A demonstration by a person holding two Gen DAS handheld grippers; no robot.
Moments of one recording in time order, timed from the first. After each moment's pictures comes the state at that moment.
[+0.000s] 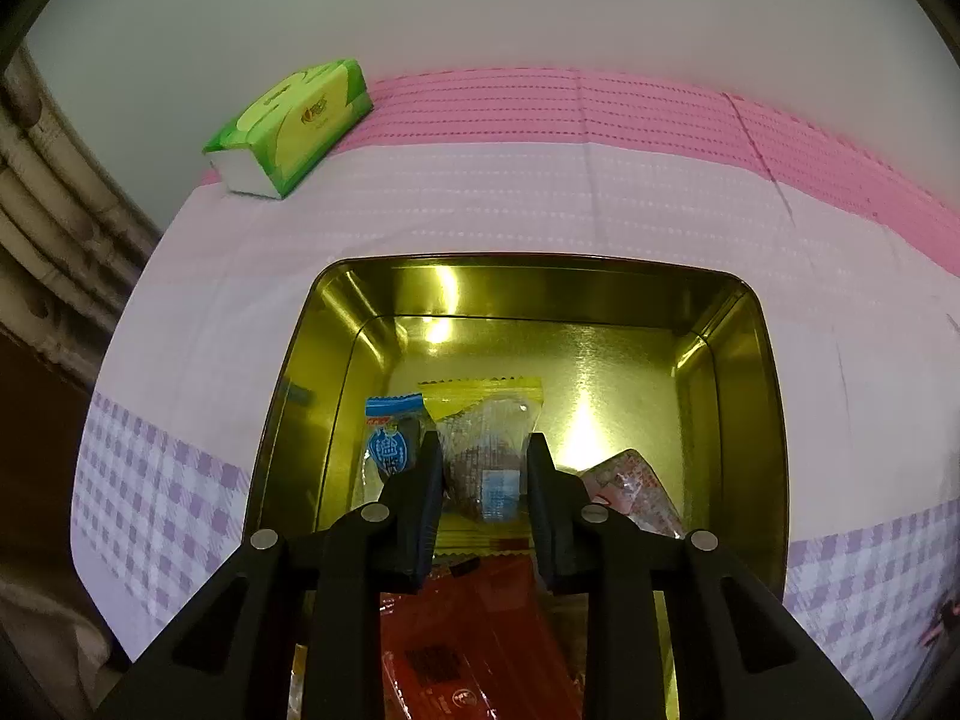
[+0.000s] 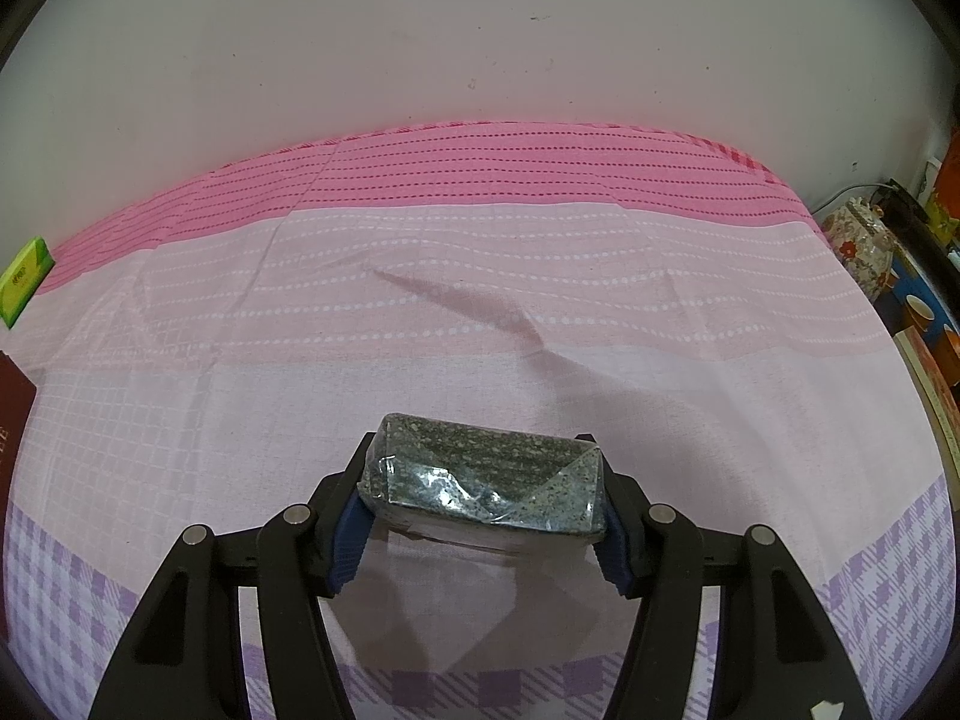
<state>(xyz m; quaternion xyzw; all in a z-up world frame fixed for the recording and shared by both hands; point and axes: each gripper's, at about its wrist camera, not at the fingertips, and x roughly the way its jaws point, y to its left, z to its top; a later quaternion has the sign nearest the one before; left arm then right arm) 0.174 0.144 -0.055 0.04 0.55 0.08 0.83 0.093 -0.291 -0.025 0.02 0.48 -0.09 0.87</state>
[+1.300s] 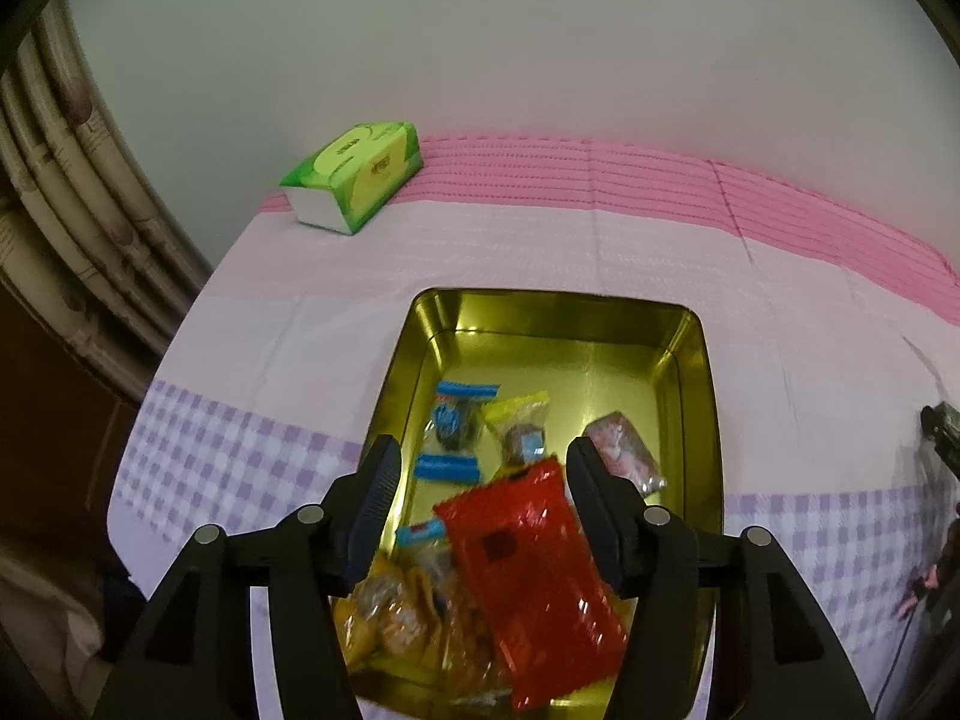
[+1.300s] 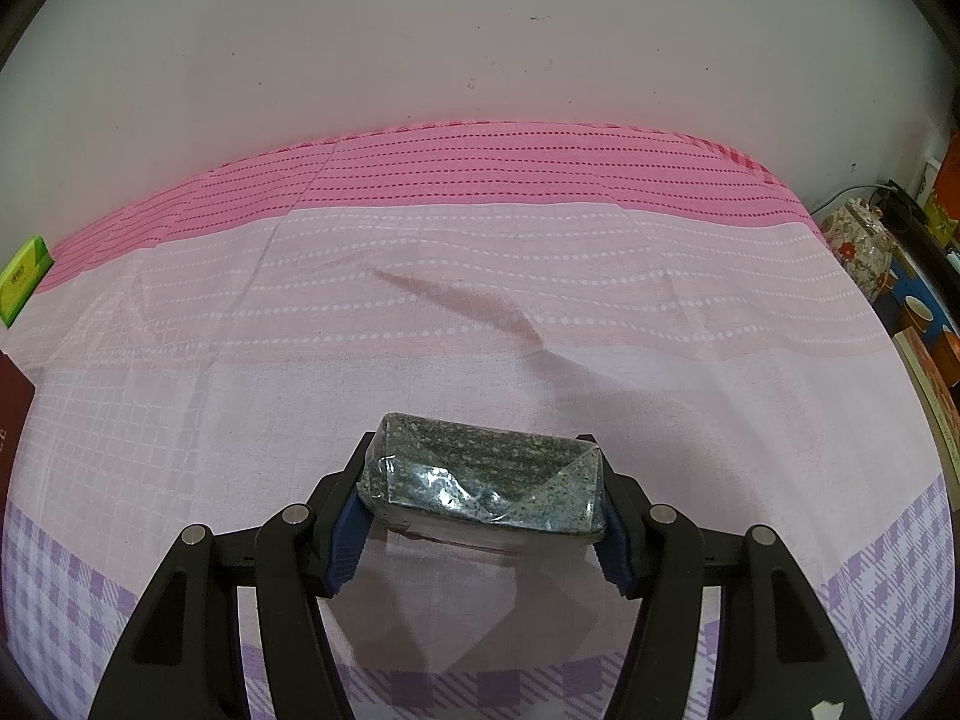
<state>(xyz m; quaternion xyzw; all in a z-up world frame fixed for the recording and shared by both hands) 0.118 0.158 0.018 0.02 0.51 0.09 0.86 0.093 -0.292 -0.025 0.02 0.48 -0.09 0.87</state>
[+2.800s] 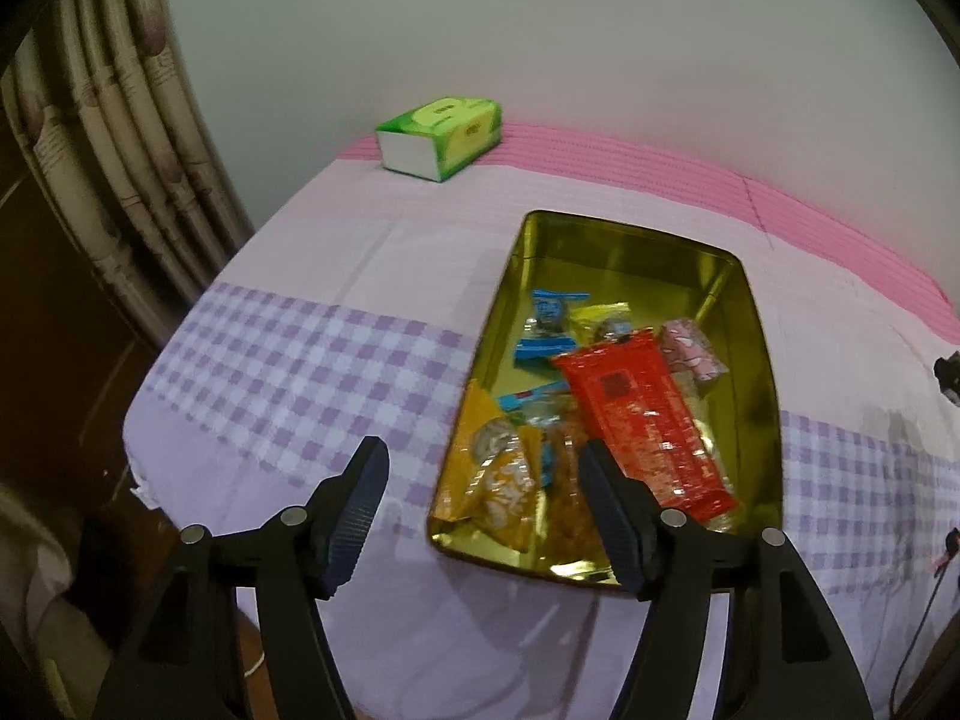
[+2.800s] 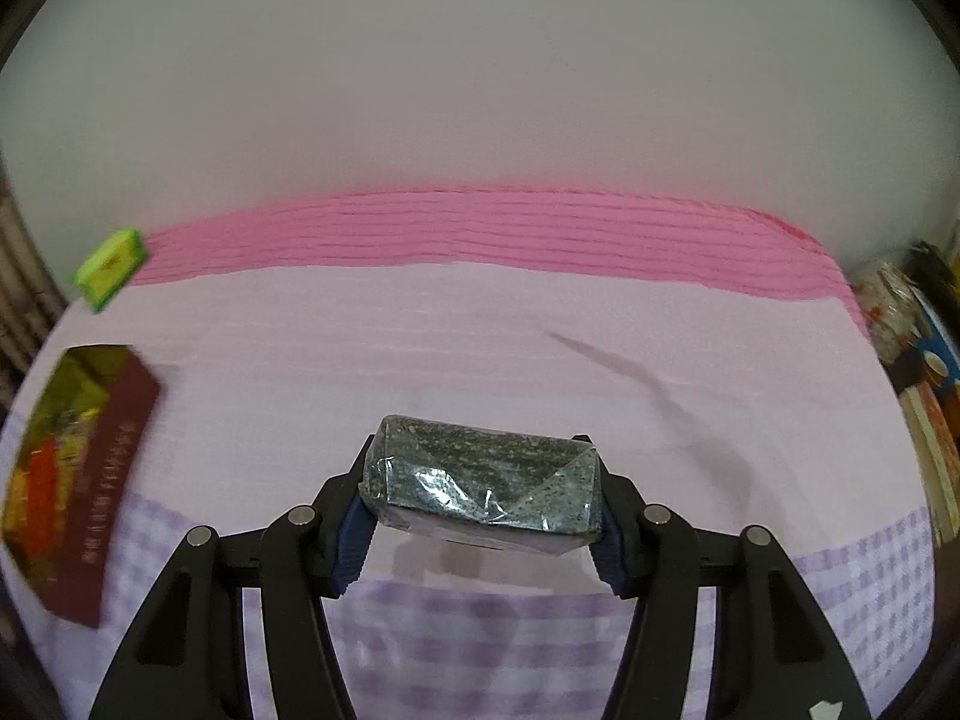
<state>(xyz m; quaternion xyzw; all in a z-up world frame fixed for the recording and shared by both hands) 0.025 0.207 0.017 -0.03 0.48 0.12 0.87 0.080 -0.211 0.043 0.00 0.46 -0.01 0.89</state>
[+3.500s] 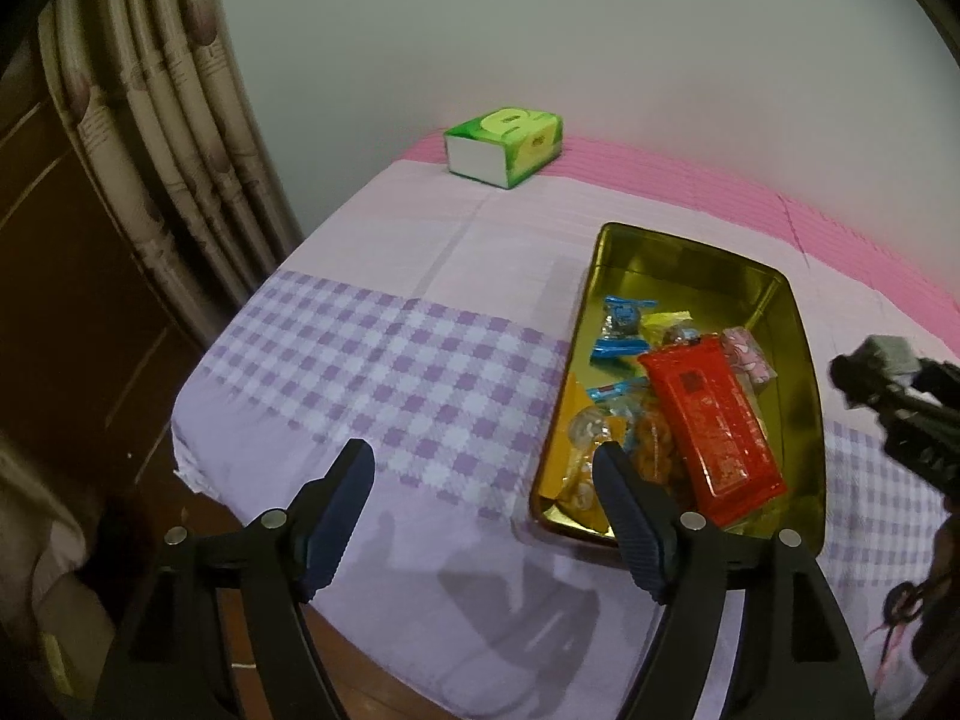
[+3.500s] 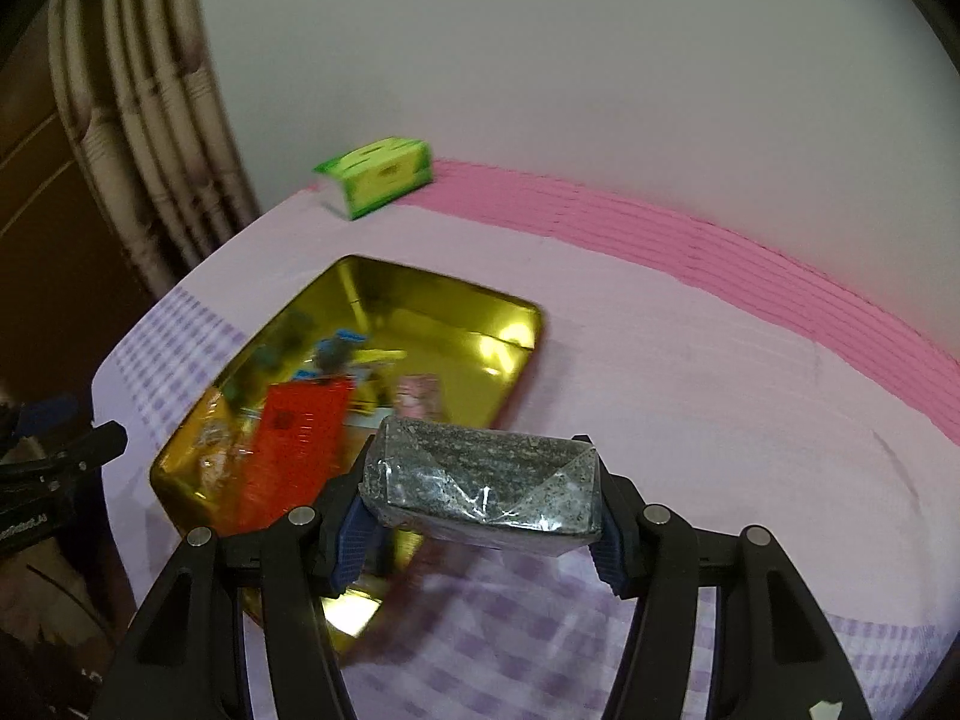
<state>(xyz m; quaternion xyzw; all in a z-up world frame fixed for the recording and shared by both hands) -0.004 0.241 0.028 -0.03 0.47 0.16 0.87 0.056 0.027 0.047 -0.07 0.46 0.20 0.86</state>
